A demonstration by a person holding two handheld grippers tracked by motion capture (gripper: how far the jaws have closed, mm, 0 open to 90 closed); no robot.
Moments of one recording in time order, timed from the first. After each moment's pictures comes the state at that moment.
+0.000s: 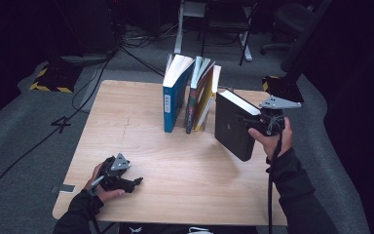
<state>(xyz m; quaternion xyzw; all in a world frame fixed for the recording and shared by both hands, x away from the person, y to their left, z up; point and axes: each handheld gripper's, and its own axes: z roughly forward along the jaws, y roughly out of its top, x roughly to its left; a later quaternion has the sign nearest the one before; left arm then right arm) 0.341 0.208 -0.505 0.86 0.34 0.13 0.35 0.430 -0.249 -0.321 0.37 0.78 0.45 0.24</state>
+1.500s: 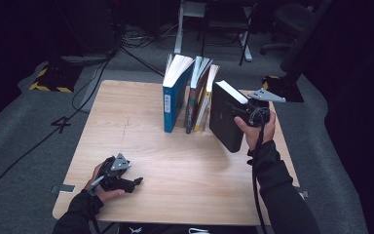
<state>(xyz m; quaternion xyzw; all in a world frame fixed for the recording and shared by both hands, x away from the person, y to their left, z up) 0.340 0.208 -0.505 0.86 0.34 0.13 0.35 0.460 -0.217 -0.330 0.43 0.72 0.46 0.29</state>
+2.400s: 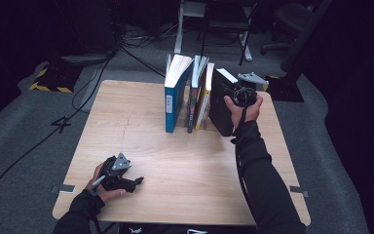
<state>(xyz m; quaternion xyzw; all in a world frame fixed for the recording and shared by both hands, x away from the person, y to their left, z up) 0.341 0.205 -0.505 0.86 0.35 0.13 0.35 0.532 -0.194 -0.342 0.49 0.67 0.45 0.33</state>
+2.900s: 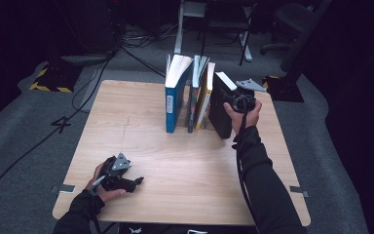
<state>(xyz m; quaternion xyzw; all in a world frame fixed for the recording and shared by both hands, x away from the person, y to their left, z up) 0.341 0.205 -0.505 0.86 0.35 0.14 0.35 0.524 -0.198 -0.361 0.47 0.68 0.45 0.34</state>
